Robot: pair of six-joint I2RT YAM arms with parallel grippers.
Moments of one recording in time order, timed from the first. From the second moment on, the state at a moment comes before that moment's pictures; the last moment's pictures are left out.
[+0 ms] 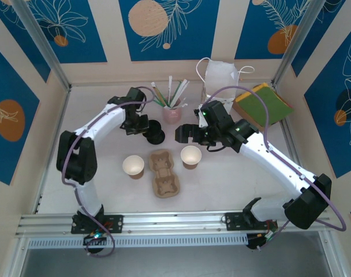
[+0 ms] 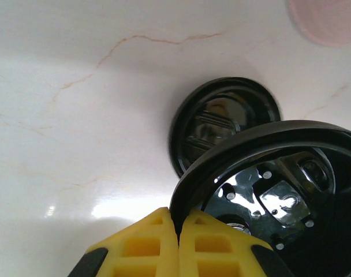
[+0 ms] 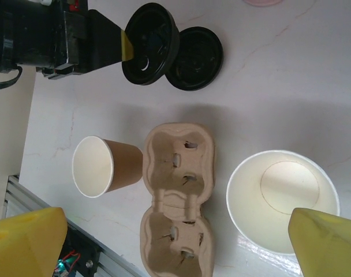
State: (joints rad) left arm -0.38 1.82 1.50 -0.93 0.12 -0.57; right arm 0.66 1.29 1.24 -0.79 -0.21 0.63
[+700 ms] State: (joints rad) left arm -0.31 1.34 0.94 -0.06 0.68 -1.19; right arm 0.54 1.36 1.25 -0.27 -0.62 0.96
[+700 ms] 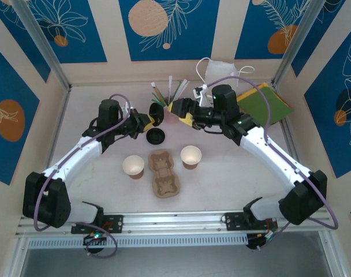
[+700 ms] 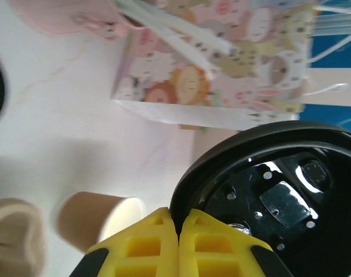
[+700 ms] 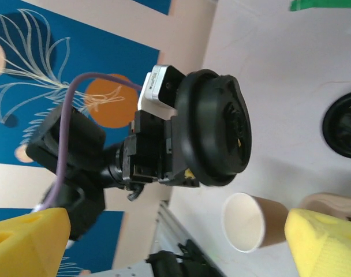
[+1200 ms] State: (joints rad) left arm -0.31 1.39 0.83 0.58 0.79 -1.59; right arm 0.53 1.48 1.26 0.08 -0.76 1.26
